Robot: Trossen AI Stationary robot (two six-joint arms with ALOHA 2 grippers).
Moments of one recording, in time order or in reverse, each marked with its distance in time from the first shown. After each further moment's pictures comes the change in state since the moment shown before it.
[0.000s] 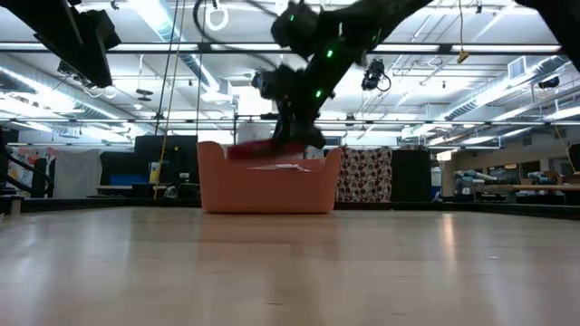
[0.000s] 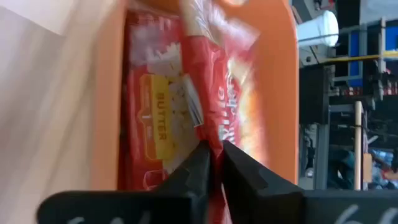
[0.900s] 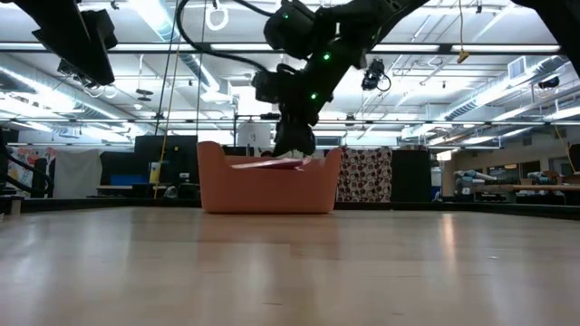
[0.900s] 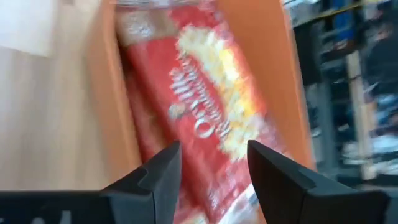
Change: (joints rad) left arm 0.000 0.000 0.000 0.023 -0.006 -0.069; right arm 0.057 0.021 -0.001 -0.023 0.150 0.264
